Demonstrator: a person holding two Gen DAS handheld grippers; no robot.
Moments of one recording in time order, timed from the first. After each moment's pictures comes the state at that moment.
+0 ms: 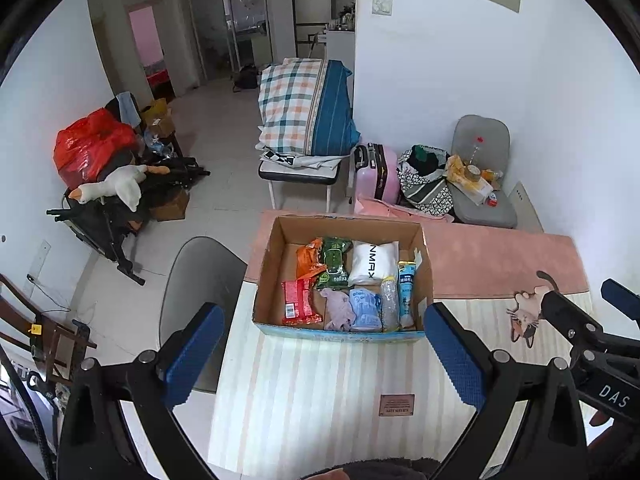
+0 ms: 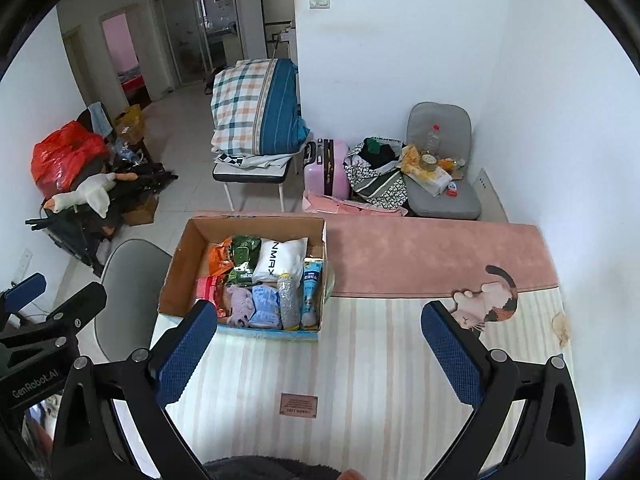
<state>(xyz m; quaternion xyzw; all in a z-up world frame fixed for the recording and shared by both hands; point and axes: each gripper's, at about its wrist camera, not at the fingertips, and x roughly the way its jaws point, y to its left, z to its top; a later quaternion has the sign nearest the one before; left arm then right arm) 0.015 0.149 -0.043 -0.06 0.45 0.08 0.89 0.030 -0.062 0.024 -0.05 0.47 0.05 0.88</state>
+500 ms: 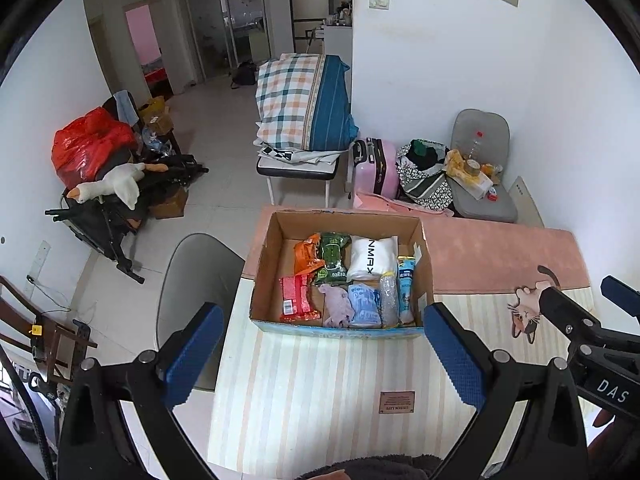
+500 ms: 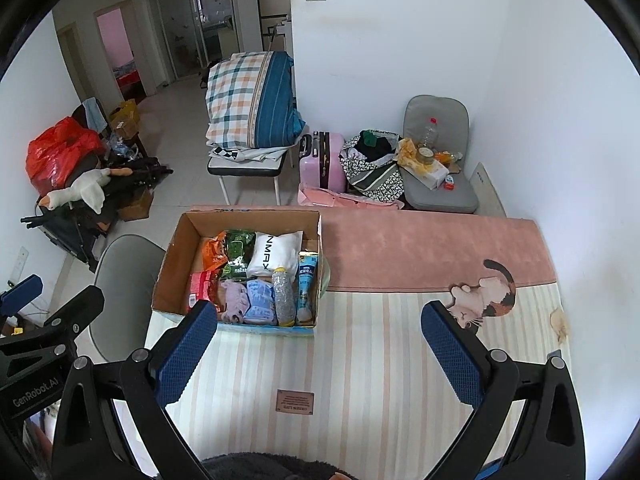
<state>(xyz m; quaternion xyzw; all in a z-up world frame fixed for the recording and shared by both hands) 0.020 0.149 -0.048 -0.06 0.46 0.07 0.88 0.038 -0.062 0.012 -0.05 0.47 0.05 0.88</state>
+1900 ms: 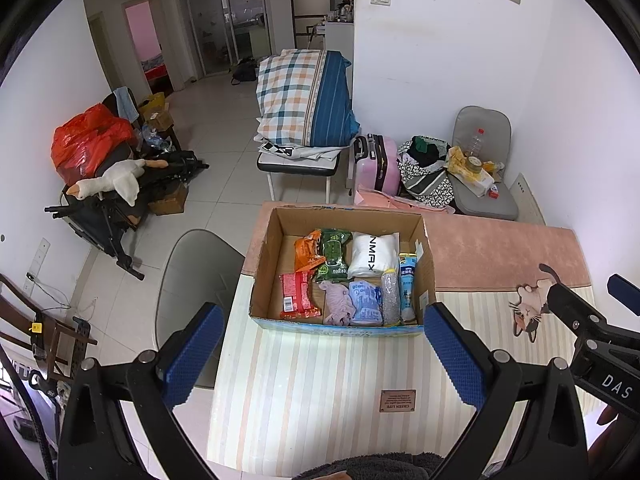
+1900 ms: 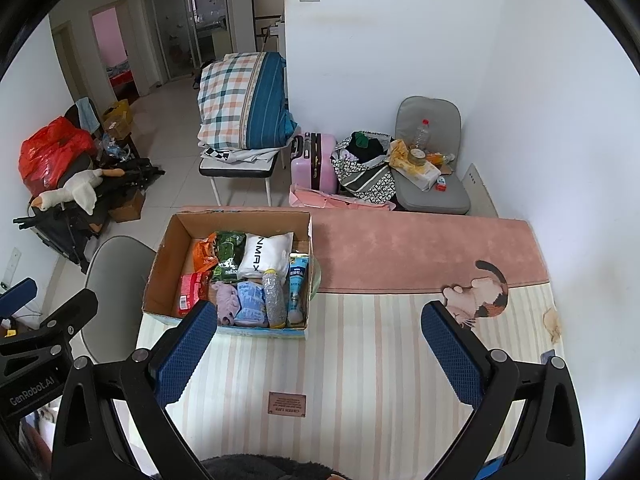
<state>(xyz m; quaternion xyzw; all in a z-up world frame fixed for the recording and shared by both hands) 0.024 0.153 -0.047 -0.06 0.46 0.07 0.88 0.039 -0.067 0.005 -0.06 0.47 0.04 0.88</state>
